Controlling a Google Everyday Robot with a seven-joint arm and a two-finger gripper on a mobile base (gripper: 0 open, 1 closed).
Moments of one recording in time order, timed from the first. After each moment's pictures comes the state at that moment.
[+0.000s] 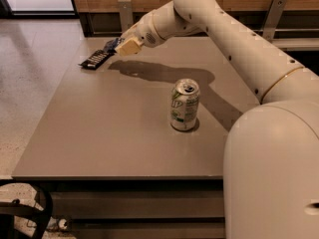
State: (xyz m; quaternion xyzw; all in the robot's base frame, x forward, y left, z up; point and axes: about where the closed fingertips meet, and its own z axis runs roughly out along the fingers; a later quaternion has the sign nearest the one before) arm 0.763 0.095 0.892 -0.57 0.66 0.22 0.44
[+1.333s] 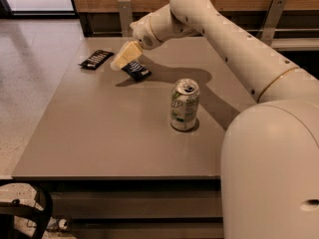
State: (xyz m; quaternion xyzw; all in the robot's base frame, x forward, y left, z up) arm 0.761 0.105 0.884 -0.57 0.66 0.22 0.43
